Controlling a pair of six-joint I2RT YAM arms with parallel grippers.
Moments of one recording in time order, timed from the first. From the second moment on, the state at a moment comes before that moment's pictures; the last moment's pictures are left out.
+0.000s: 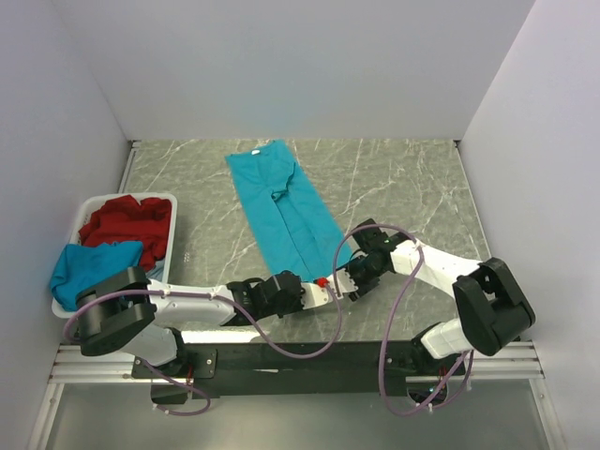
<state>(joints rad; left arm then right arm) -1.19 1.43 0.59 0.11 -0.18 0.31 0.52 1.42 0.72 -0.65 -0.41 -1.61</state>
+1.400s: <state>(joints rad) -0.50 1.55 0.78 0.28 0.01 0.36 0.50 2.08 1.71 -0.45 -0.32 -1.04</state>
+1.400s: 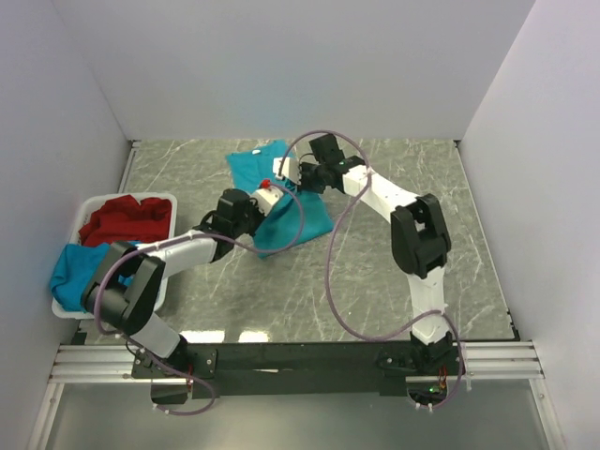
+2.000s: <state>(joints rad) -0.36 1.70 0.90 0.27 0.17 0.35 0.51 2.27 1.90 -0.42 -0.23 -0.96</state>
